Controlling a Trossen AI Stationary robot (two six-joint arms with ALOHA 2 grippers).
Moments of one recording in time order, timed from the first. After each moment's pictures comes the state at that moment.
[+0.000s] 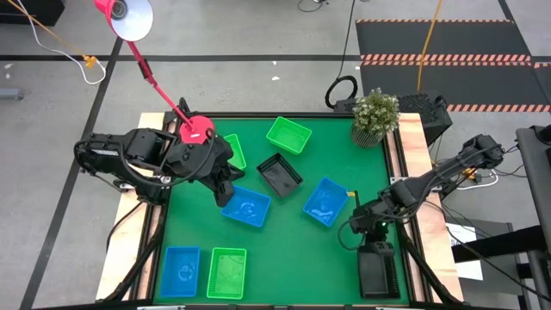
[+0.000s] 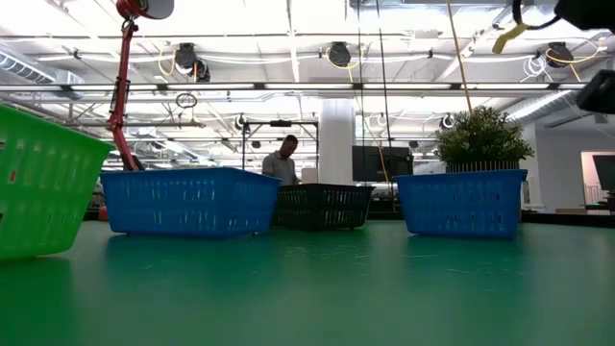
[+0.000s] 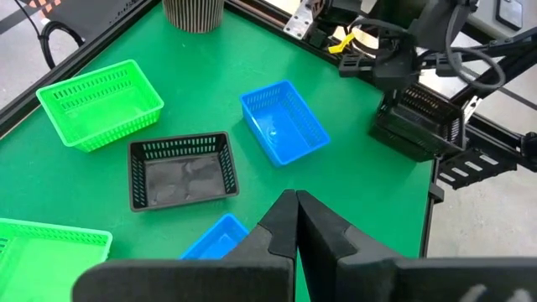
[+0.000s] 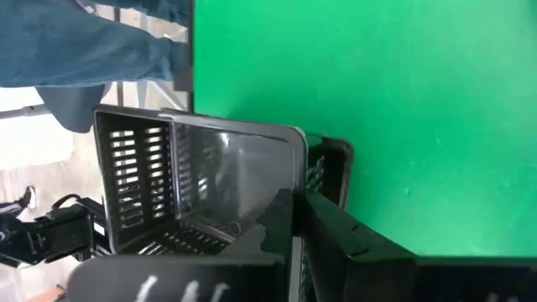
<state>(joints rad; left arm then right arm) -0.24 1.43 1.84 -1.16 -0.30 -0.64 0.47 1.08 0.70 -0.72 -0.50 0.59</state>
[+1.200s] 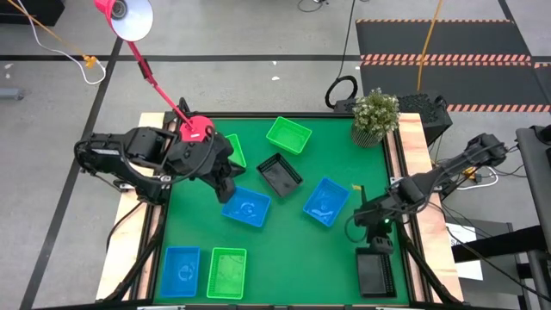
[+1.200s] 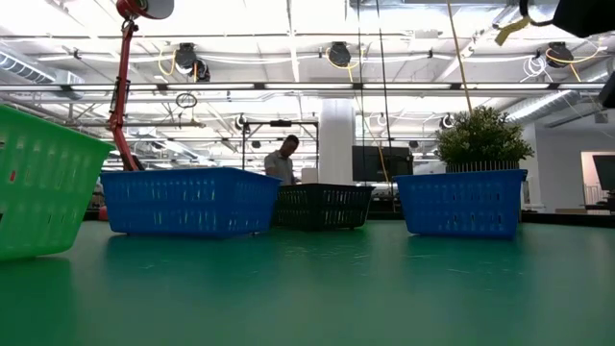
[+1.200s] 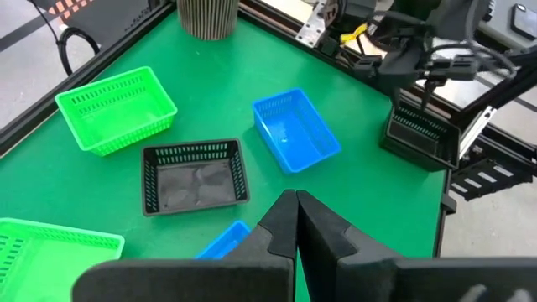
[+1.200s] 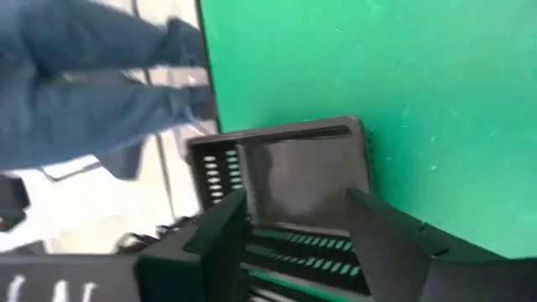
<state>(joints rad) -0.23 1.43 1.84 -1.16 -0.33 -0.64 0.47 0.96 0.66 -0.69 -0.50 0.86</state>
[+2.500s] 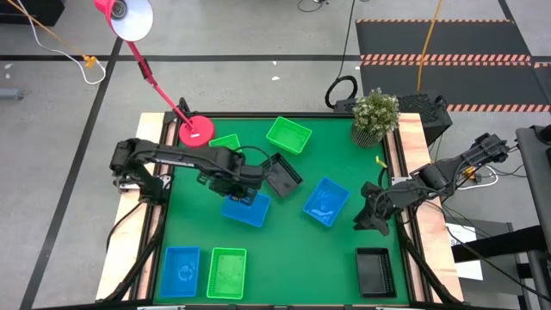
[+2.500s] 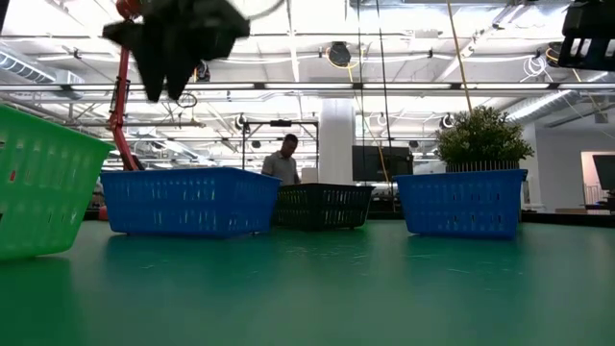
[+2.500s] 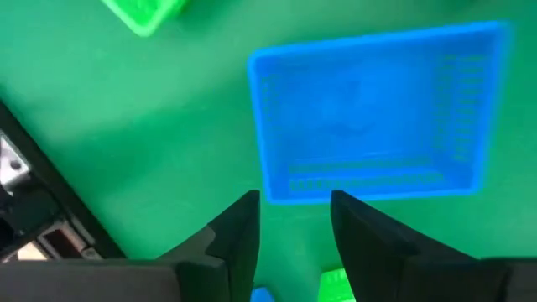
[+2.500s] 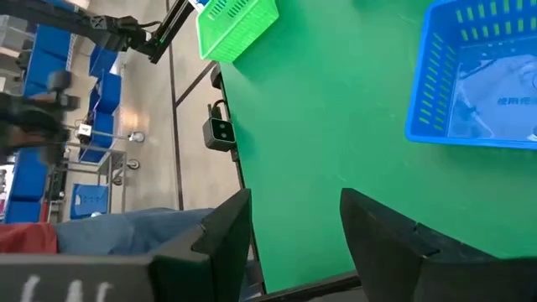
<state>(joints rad) -0.06 1.71 1.53 -1.45 0.05 -1.20 0.47 0.70 0.66 -0.56 -0.06 1.08</state>
